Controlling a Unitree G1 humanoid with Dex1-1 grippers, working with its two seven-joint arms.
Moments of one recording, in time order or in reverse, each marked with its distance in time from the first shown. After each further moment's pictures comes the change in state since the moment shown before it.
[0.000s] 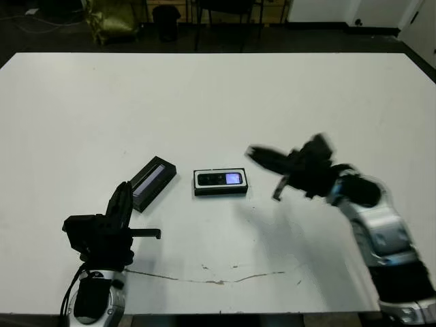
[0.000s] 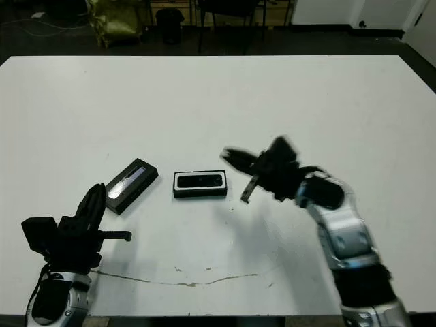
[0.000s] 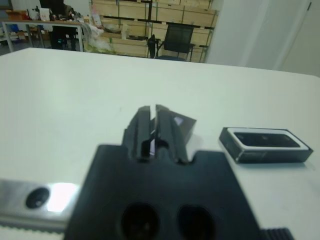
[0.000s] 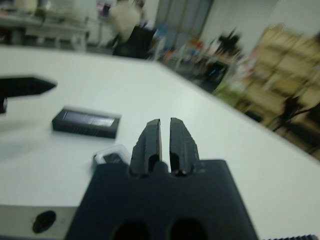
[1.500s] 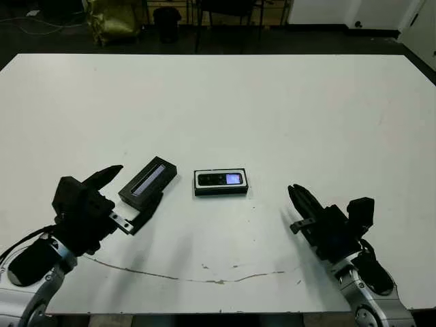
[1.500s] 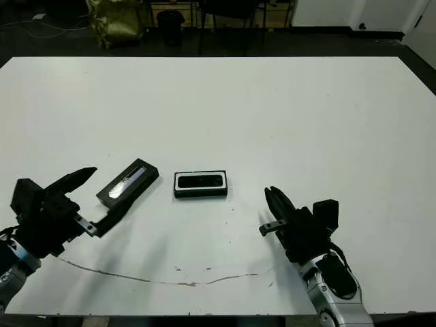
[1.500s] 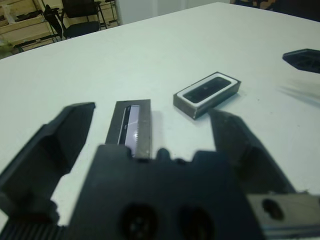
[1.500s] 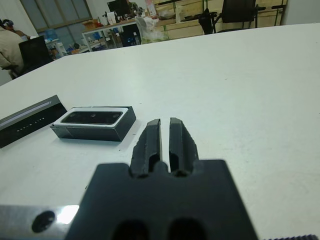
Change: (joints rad) left arm -0.141 0.411 0.137 -0.070 -0.244 0.345 -0.451; right arm 0.455 0.220 -0.010 -0.110 0.048 0.096 -0.428
